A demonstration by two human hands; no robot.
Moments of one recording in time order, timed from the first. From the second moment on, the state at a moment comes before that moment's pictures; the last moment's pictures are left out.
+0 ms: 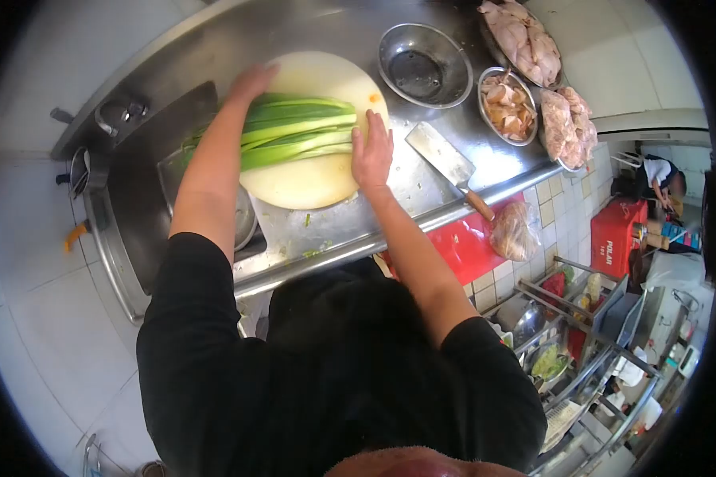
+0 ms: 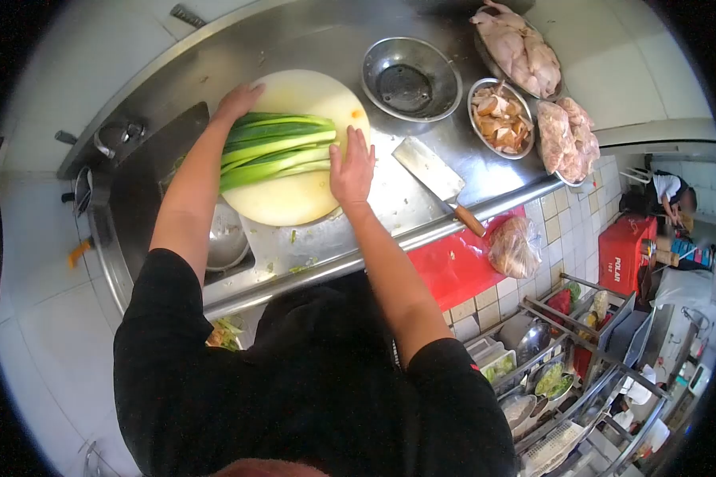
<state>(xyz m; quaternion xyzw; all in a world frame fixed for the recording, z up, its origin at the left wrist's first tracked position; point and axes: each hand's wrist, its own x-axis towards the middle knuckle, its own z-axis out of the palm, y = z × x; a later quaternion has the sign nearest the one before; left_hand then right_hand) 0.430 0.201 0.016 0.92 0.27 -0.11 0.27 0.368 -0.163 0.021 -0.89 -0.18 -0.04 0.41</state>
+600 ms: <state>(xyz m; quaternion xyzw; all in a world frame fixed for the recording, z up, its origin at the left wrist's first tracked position) 0.266 0.051 0.131 0.95 0.04 -0.23 0.22 0.377 -0.227 0.086 -0.86 -0.38 0.11 0.31</state>
